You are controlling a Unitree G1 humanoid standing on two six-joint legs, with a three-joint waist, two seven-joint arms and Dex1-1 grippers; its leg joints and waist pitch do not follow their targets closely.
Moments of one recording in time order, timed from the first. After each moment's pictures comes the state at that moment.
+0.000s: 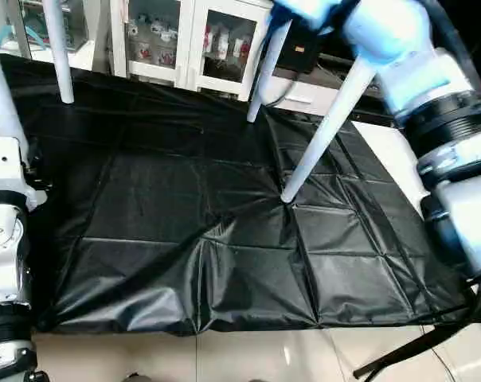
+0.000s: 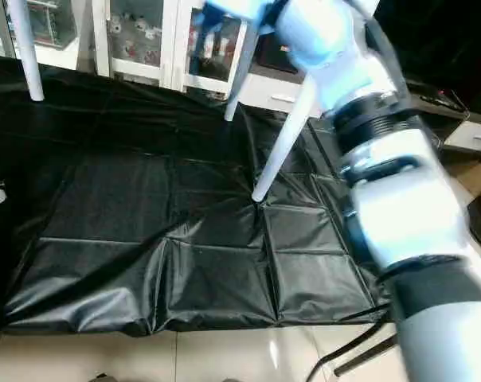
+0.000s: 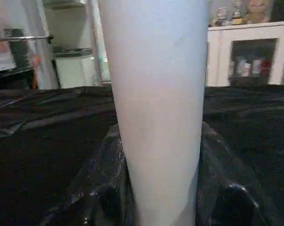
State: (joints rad) left arm -0.42 0.49 0.37 0.44 0.03 -0.06 -0.18; right arm -1.35 -0.24 0.23 0.91 -0.22 -0.56 0.40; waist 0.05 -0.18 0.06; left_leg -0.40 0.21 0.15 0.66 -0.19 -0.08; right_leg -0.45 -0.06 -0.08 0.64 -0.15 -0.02
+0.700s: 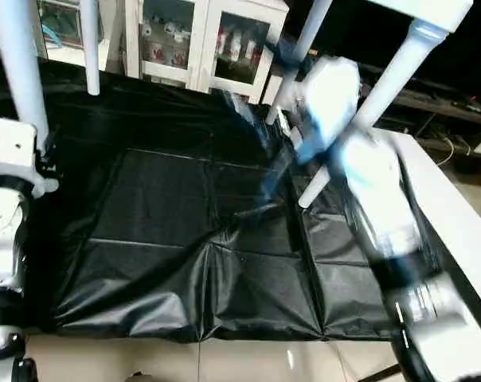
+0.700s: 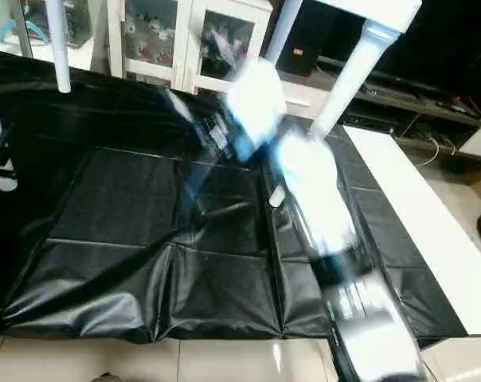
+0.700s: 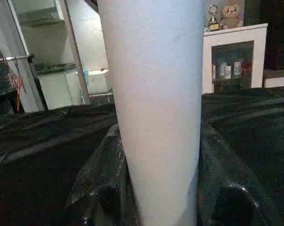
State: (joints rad) left arm -0.45 0.57 0.32 0.52 -0.02 -0.15 -0.26; right arm -0.64 -0.21 0.21 0.14 0.22 -0.26 0.54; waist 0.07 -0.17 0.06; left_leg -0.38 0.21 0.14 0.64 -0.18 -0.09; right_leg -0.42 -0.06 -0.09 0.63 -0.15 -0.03
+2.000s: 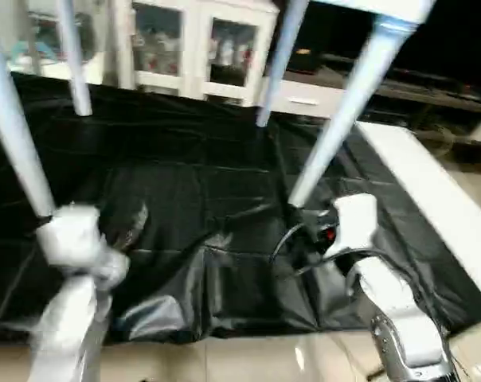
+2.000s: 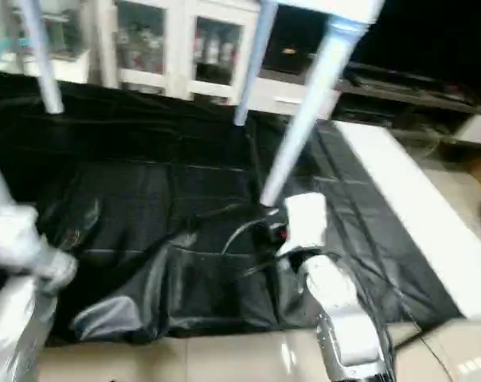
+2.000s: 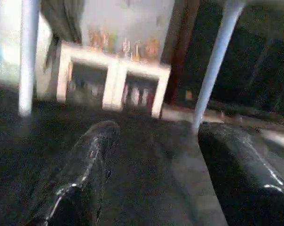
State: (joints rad) left arm -0.01 0.17 0.15 -0.22 -0.23 0.04 -0.15; right arm -0.10 -0.13 0.07 -0.12 0.18 0.30 0.09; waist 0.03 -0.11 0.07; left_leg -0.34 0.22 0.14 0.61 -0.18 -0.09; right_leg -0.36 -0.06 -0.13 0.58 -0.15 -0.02
